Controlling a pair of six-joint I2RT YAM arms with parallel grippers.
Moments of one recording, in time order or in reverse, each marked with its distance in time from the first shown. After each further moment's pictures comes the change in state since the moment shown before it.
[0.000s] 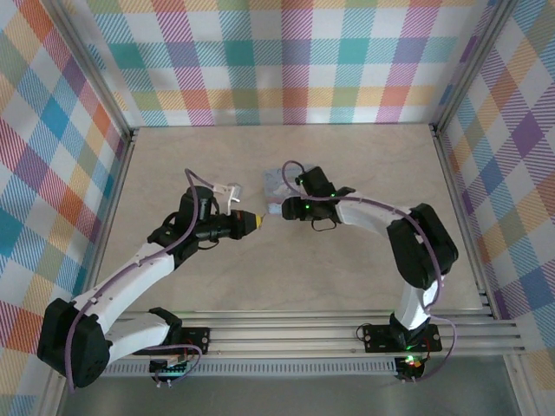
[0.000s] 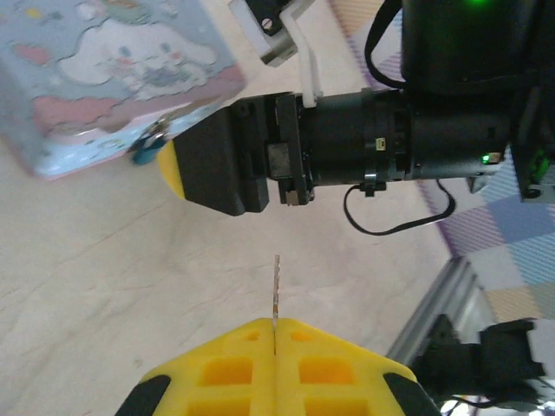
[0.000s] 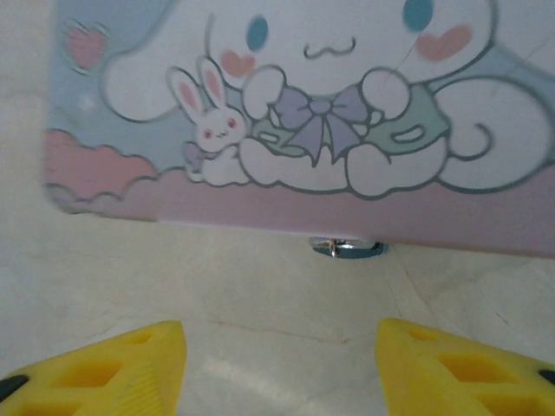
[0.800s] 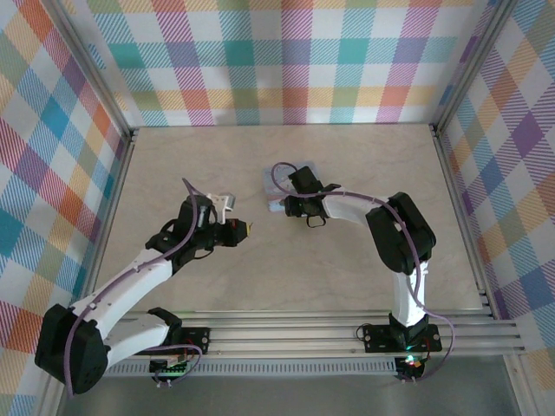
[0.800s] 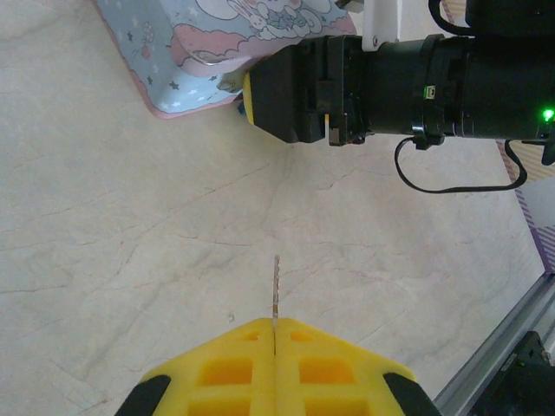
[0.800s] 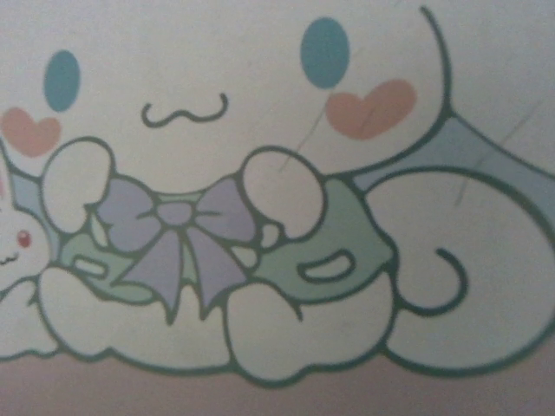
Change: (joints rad) left arm 0.014 -0.054 -0.070 -0.089 -0.134 0.015; right arm 0.007 0.156 0.116 -0.012 0.188 -0.045
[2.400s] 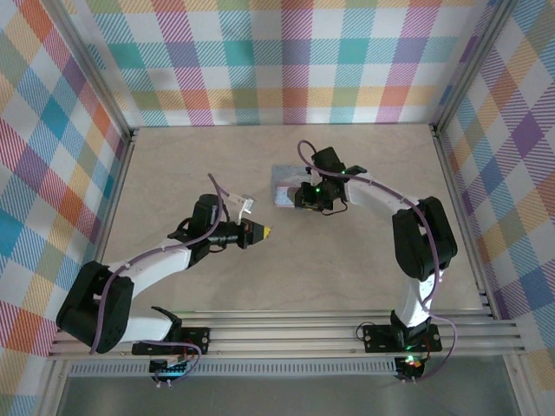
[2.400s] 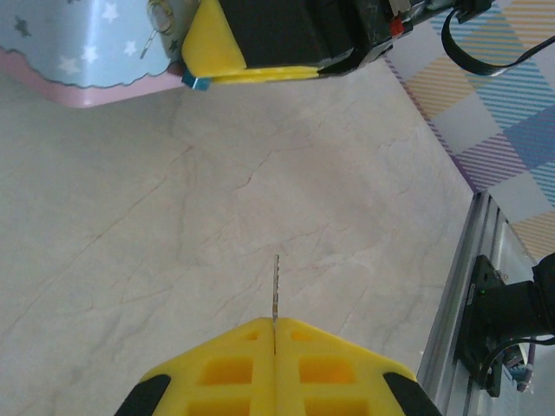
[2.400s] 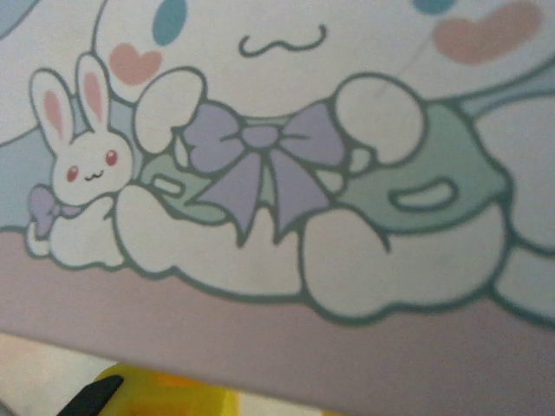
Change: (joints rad) left arm 0.006 0.280 -0.063 0.446 0.307 0.158; right arm -0.130 -0.126 0.069 -0.264 -0.445 0.110
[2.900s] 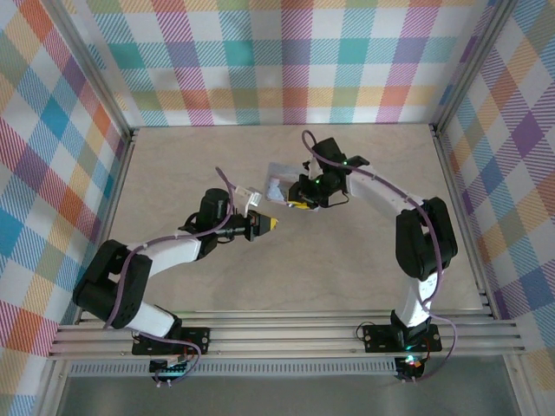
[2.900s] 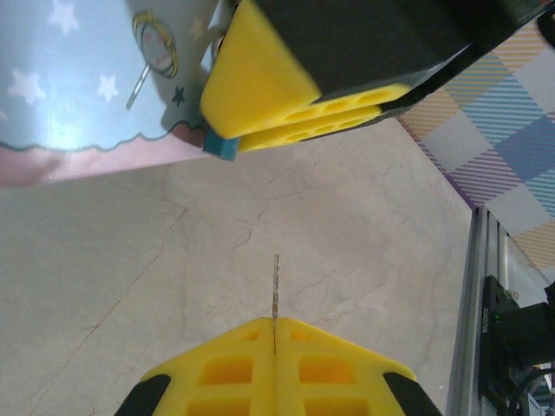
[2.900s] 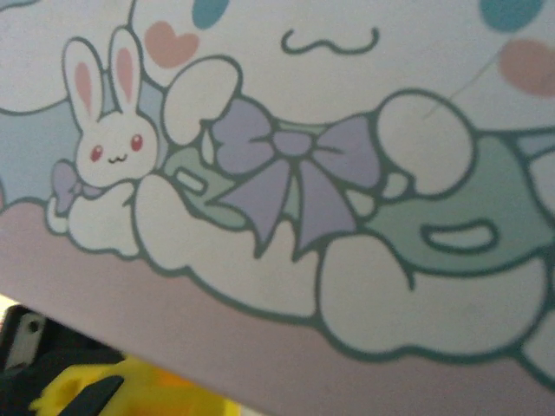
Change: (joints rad) left arm 0.000 0.166 0.042 0.207 0.024 -0.002; right arm -0.017 0.001 0.119 -0.127 -0.194 0.106
